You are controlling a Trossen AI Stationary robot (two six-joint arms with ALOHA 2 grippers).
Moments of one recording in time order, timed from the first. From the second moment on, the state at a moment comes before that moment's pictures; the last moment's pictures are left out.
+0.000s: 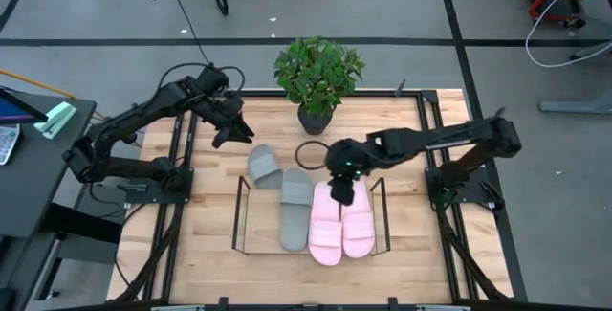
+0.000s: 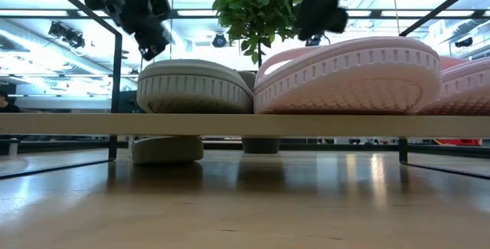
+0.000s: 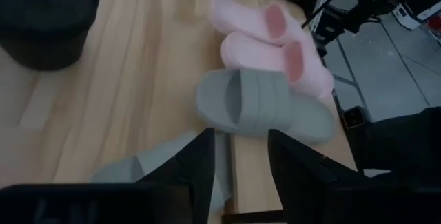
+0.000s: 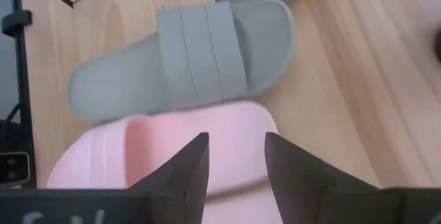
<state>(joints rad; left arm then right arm) 0.75 1.18 0.97 -0.77 0.85 0.33 0.08 1.54 1.32 -0.75 0.00 0.44</state>
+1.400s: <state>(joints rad) 0.89 1.65 0.72 -0.34 0.76 0.22 0.16 1.31 1.32 -0.97 0.26 0.68</state>
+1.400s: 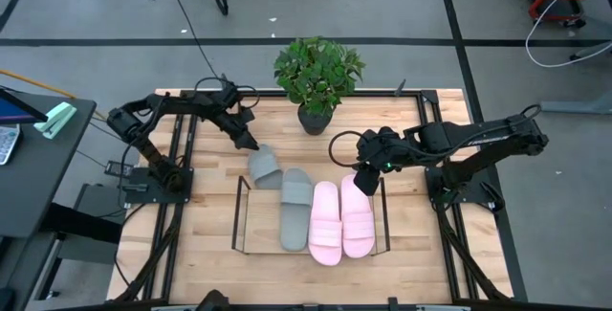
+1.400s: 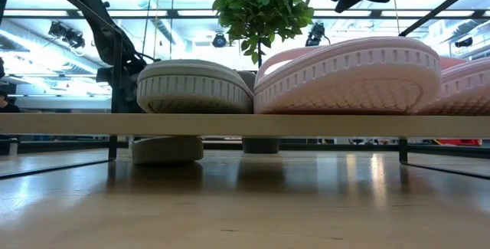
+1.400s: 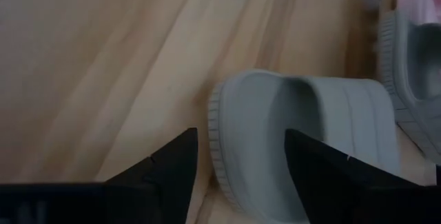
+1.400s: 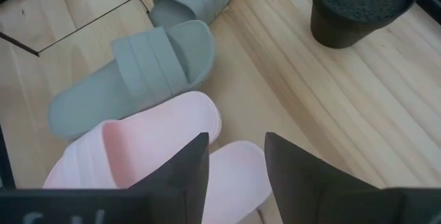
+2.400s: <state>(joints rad) 0.82 1.65 0.72 -0.33 0.68 0.22 0.16 1.31 1.32 -0.97 0.28 0.71</state>
